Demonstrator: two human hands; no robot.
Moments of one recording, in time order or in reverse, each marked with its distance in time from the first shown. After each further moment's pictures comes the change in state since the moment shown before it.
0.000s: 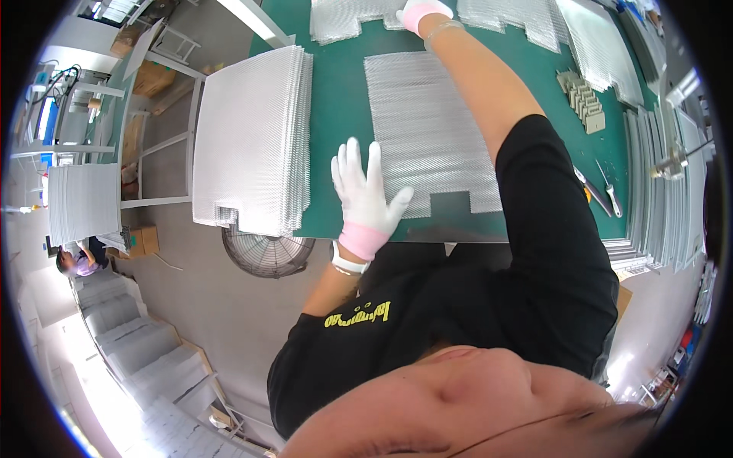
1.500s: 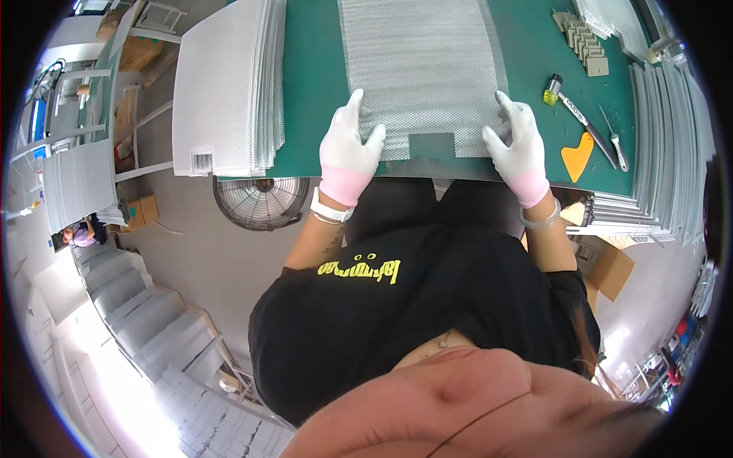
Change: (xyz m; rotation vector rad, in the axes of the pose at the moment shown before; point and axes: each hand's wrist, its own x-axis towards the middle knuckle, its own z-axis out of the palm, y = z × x) left_hand -0.019 0.018 0.003 -0.158 -0.052 -0.180; right_hand -0.372 0.152 -0.091 0.518 0.029 -0.207
